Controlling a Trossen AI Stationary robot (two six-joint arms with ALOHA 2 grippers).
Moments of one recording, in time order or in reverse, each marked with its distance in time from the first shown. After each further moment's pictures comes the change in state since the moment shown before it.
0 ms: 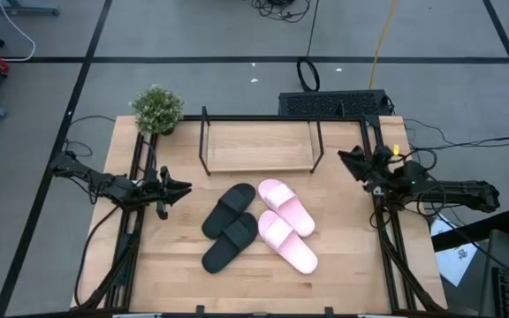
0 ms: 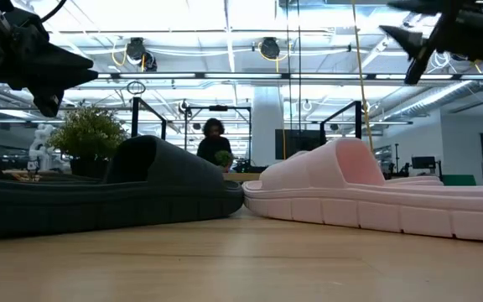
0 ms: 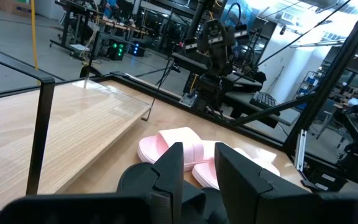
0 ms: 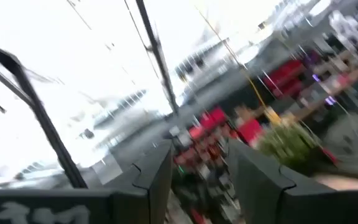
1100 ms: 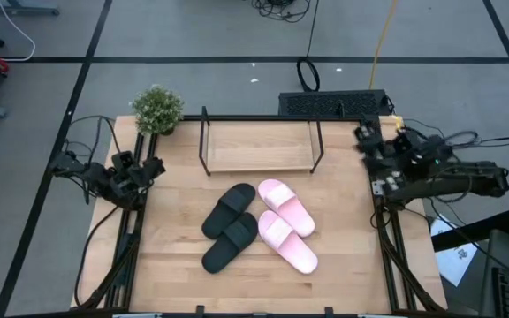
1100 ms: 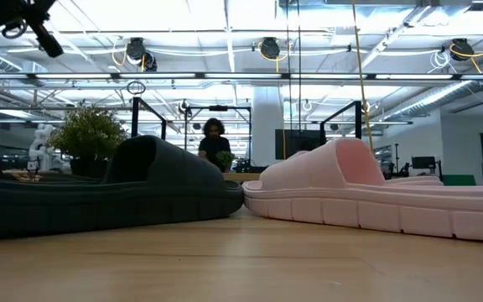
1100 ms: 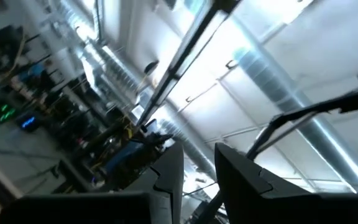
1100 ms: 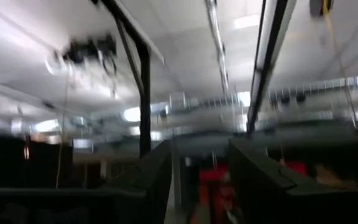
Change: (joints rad) left arm 0.000 0.000 0.012 0.756 0.076 -0.124; right arm 0.066 0.435 0.609 -0.002 -0.371 -0.366
